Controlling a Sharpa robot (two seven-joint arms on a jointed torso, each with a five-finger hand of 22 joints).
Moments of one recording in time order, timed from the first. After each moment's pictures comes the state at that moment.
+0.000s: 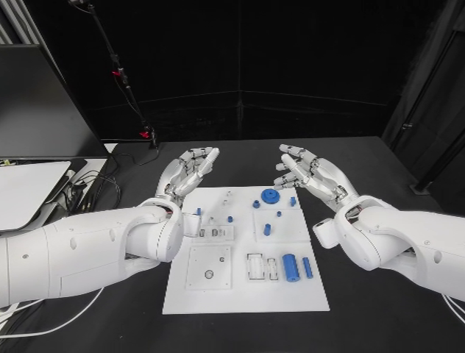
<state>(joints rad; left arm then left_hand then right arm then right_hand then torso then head) 1.22 -0.73 -0.24 1.50 0.07 -0.64 0.68 1.02 -0.12 -0.09 0.30 0.05 0.22 0.14 0.74 0.07 0.28 0.27 0.68 0.07 0.13 0.25 0.82 0.06 0.06 0.28 0.26 0.21 0.18 1.17 -0.87 -0.12 1.63 -0.45 -0.51 0.45 0.83 0.08 -0.14 0.29 0.04 0.07 0.13 0.36 0.07 0.29 0.28 0.64 0.07 0.67 0.21 0.57 0.07 0.12 0.75 0.26 0.32 0.17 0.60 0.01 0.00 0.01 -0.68</state>
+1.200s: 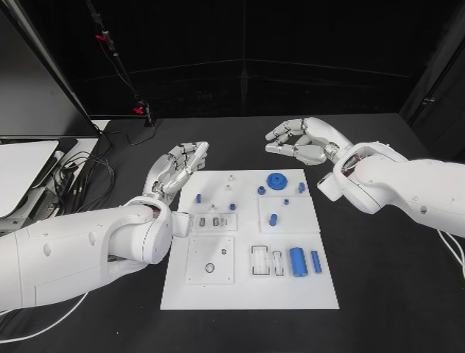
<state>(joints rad) 1.26 -0.77 -0.24 1.56 0.04 -0.63 0.68 1.02 -0.07 -0.07 0.30 0.05 0.23 0.14 0.74 0.07 0.28 0.27 0.68 0.06 0.13 0.26 0.82 0.06 0.06 0.29 0.27 0.21 0.19 1.36 -0.82 -0.12 1.45 -0.87 -0.40 0.26 1.37 0.12 -0.16 0.22 0.05 0.57 0.17 0.55 0.06 0.76 0.12 0.57 0.06 1.47 0.05 1.53 1.27 0.01 1.47 0.16 1.56 1.31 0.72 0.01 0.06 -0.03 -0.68</state>
